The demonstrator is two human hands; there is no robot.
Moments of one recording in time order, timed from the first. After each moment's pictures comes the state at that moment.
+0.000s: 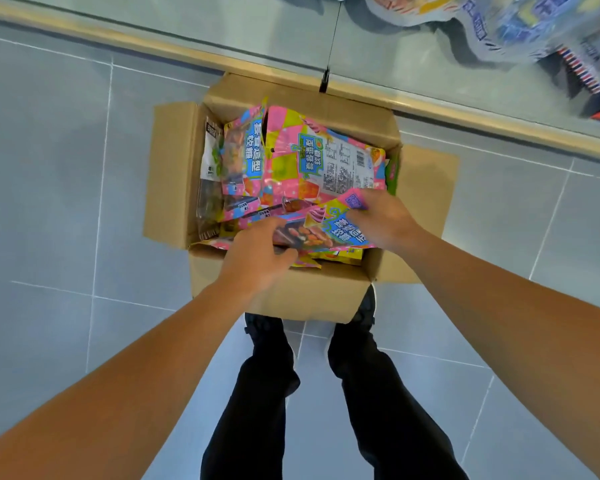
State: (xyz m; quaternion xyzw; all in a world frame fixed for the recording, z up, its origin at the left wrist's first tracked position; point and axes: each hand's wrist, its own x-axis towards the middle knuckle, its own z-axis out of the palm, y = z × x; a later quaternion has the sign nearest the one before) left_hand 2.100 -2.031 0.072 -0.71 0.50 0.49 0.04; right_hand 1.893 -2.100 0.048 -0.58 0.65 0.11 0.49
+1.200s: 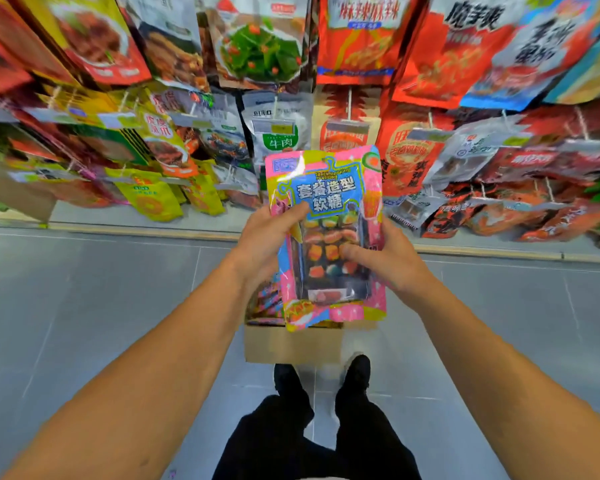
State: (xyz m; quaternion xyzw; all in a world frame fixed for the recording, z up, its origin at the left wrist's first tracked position) left_hand 2.091 -2.057 0.597 -0.52 0.30 0.68 -0.42; right_hand 1.898 -2.011 0.605 -0.44 0.61 -0.35 0.56
